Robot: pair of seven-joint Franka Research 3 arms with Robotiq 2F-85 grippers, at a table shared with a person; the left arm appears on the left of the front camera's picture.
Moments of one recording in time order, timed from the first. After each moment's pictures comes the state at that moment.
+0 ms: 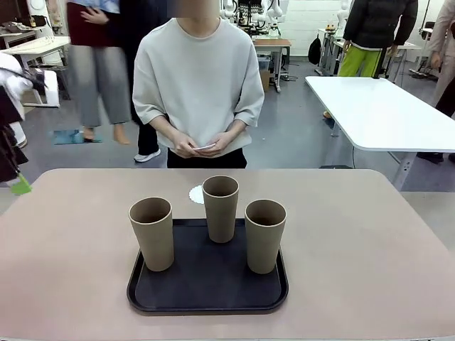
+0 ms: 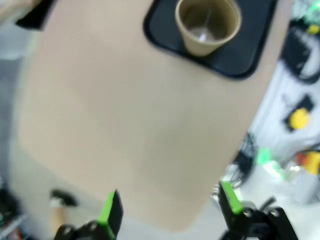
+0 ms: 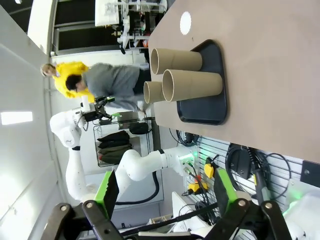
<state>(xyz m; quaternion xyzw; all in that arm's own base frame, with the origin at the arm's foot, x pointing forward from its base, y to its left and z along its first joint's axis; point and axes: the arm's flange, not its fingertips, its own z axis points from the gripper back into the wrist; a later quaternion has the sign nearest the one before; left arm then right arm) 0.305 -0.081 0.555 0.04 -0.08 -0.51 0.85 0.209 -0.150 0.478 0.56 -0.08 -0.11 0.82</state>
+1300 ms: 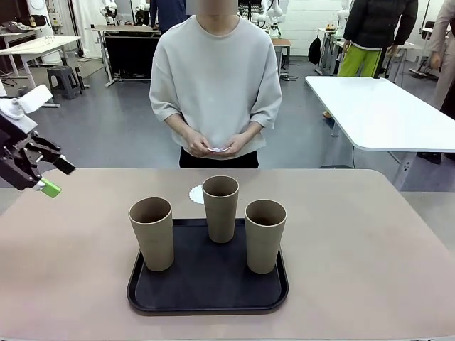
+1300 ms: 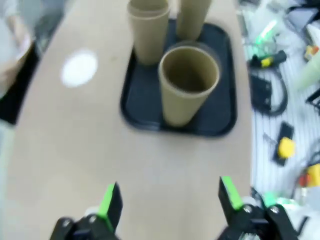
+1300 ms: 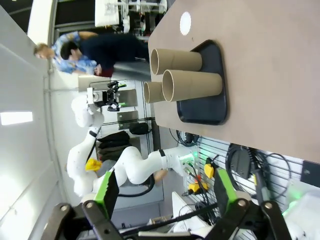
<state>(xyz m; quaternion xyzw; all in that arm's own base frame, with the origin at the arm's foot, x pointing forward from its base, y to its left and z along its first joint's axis) 0.378 -0.014 0.478 -0.25 -0.24 -0.61 0.71 0.209 -0.151 0.478 0.56 -0.08 -0.11 0.82</state>
